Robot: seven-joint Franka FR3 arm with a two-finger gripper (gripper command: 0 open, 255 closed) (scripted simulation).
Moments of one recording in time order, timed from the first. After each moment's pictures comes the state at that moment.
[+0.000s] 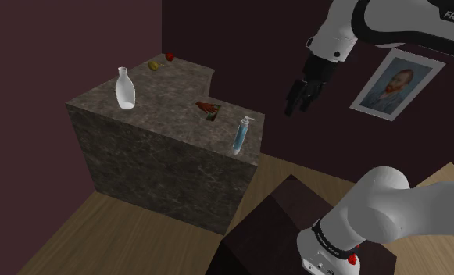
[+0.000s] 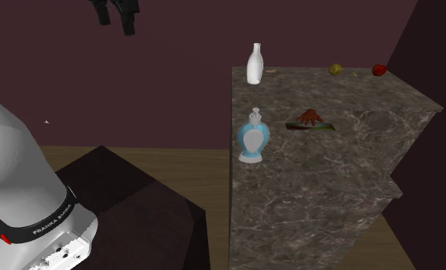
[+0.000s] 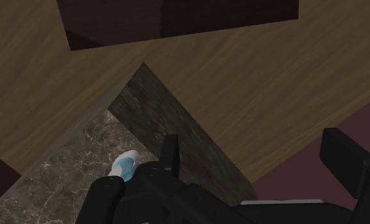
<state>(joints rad) -0.01 -0.79 -0.02 -2.38 0.08 1.57 0.04</state>
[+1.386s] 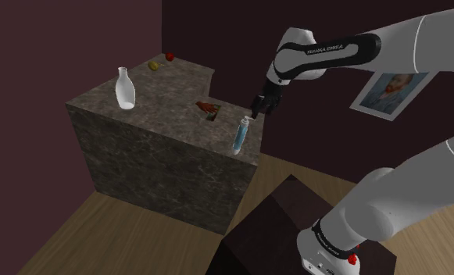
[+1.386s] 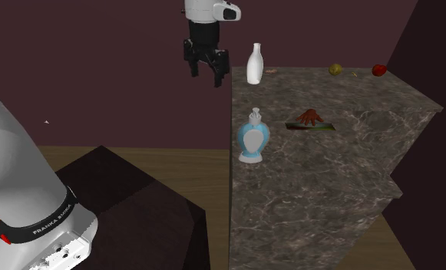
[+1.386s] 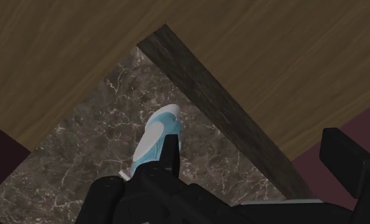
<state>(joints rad) -0.08 -0.23 -0.16 -2.33 0.02 2.12 -0.12</state>
